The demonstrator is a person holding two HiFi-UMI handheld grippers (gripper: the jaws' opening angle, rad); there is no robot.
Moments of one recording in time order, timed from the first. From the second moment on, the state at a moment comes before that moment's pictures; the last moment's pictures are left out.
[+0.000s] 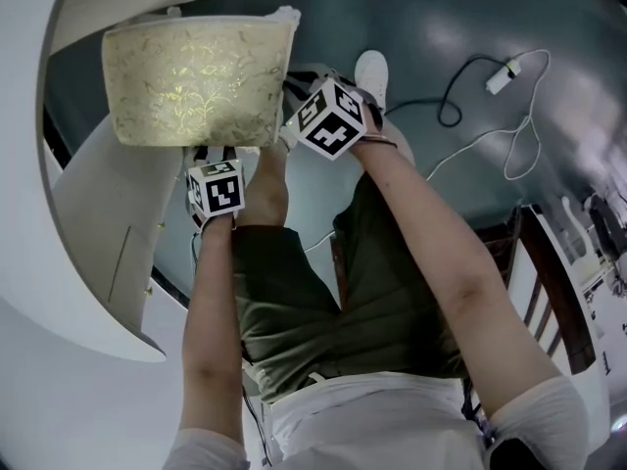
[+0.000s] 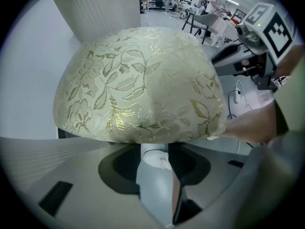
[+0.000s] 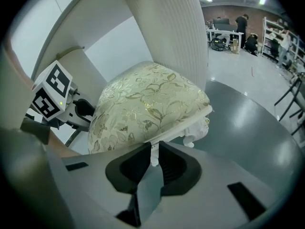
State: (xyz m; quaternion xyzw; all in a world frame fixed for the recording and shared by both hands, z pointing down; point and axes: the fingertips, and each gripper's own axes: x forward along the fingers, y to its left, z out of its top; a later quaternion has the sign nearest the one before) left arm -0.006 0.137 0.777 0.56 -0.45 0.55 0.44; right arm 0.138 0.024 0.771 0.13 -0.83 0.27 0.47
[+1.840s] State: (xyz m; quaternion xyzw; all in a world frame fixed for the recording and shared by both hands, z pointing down) left arm -0.094 0.112 0.804 0.49 -0.52 0.59 0.38; right arm -0.052 -0.013 0.795 0.16 -0.87 0.38 0.28
